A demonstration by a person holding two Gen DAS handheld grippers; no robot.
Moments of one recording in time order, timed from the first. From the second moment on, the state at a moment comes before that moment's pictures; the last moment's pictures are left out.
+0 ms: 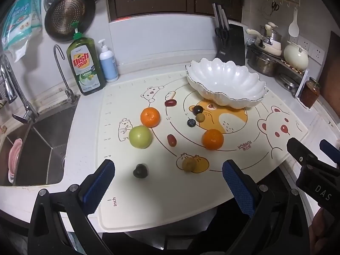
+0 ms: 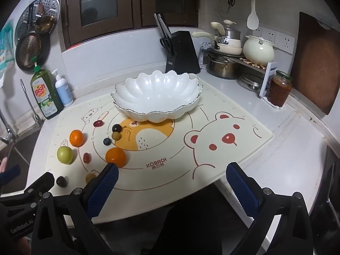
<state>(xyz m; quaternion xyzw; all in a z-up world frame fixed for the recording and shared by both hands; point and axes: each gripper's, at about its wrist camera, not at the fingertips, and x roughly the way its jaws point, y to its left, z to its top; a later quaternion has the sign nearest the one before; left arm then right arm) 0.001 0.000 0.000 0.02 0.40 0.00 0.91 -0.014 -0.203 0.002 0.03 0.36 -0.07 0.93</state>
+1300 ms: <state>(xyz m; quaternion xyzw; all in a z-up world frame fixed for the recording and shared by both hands) -0.003 -0.001 0.001 0.03 0.40 -0.01 0.92 -0.018 -0.206 0.006 0.03 0.35 -0.07 0.93</state>
